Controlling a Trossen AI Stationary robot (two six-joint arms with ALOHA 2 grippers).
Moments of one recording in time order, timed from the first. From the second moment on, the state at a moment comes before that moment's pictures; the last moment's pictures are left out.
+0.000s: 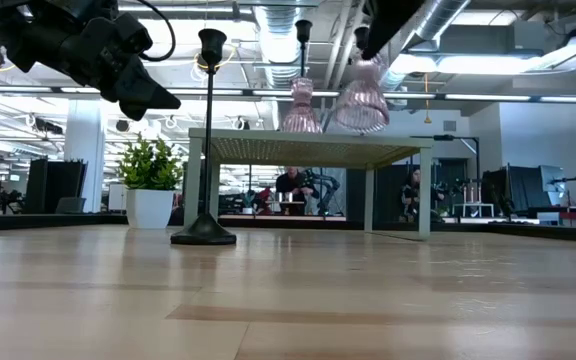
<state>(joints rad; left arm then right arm) 0.39 0.51 0.38 -0.07 0.26 0.09 0.14 1.62 1.64 -1.16 0.36 0.03</state>
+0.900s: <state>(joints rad) 0.39 0.51 0.38 -0.07 0.26 0.09 0.00 1.63 1.71 -1.22 0.47 -0.08</state>
